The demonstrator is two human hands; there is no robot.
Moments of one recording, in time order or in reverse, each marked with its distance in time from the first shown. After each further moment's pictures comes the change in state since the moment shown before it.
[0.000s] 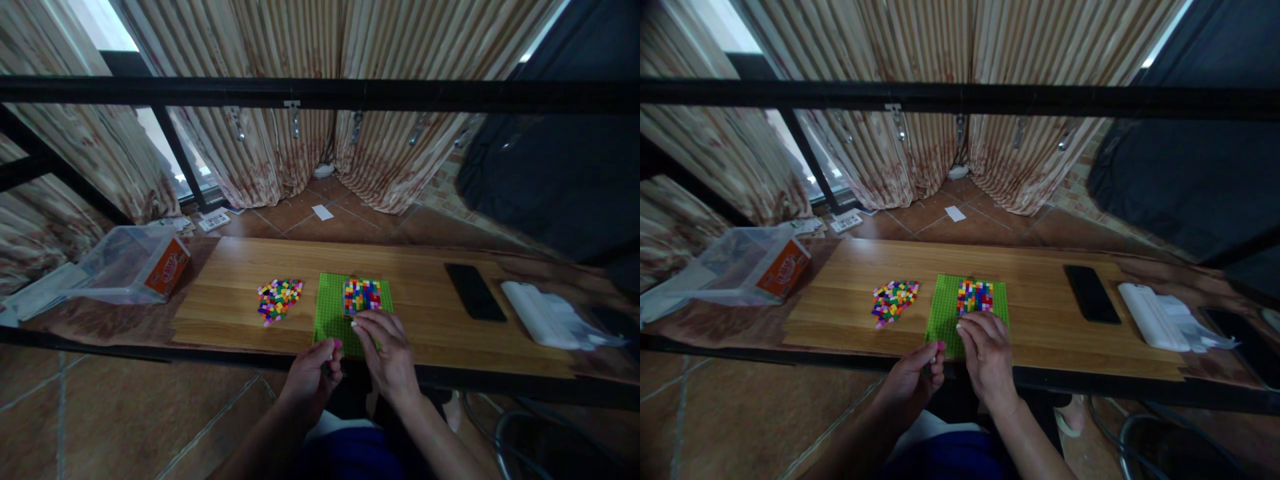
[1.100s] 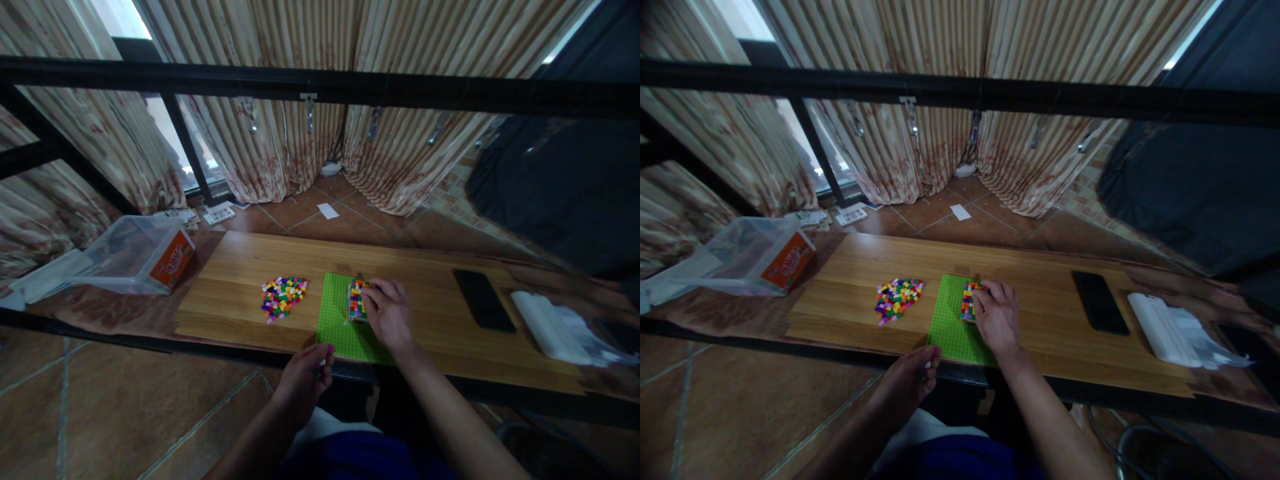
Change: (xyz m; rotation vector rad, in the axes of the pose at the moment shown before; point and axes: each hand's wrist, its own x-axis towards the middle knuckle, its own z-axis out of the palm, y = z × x) left_hand 0.005 0.001 -0.020 0.035 0.122 -0.022; right_hand 0.051 0.056 0.022 -0.356 -0.035 -0.164
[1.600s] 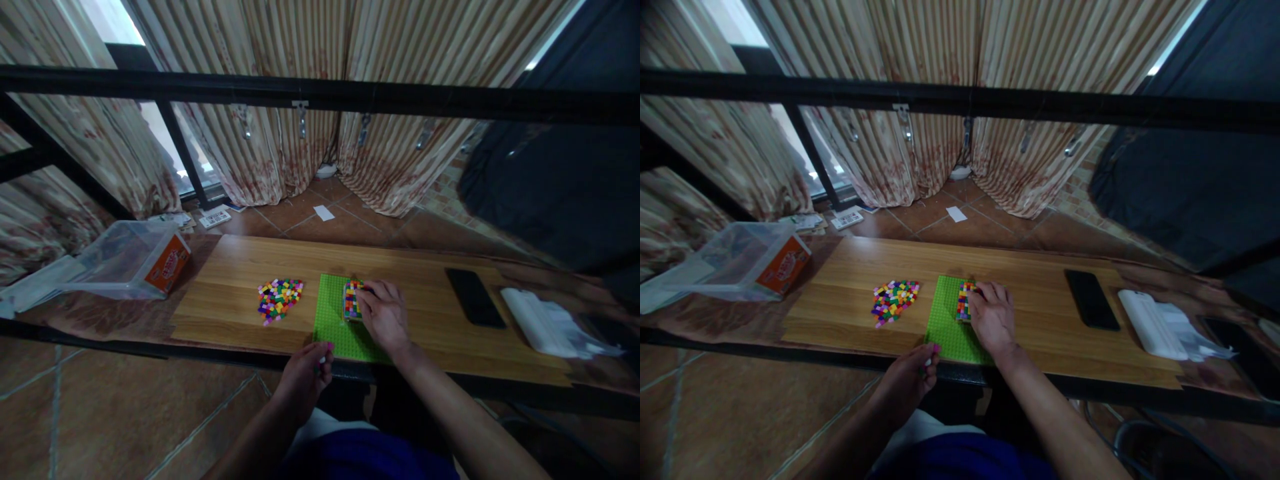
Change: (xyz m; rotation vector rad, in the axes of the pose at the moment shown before) left_hand 0.005 -0.001 0.008 0.010 0.005 0.016; right_hand -0.001 -0.003 -0.008 -0.092 -0.084 -0.047
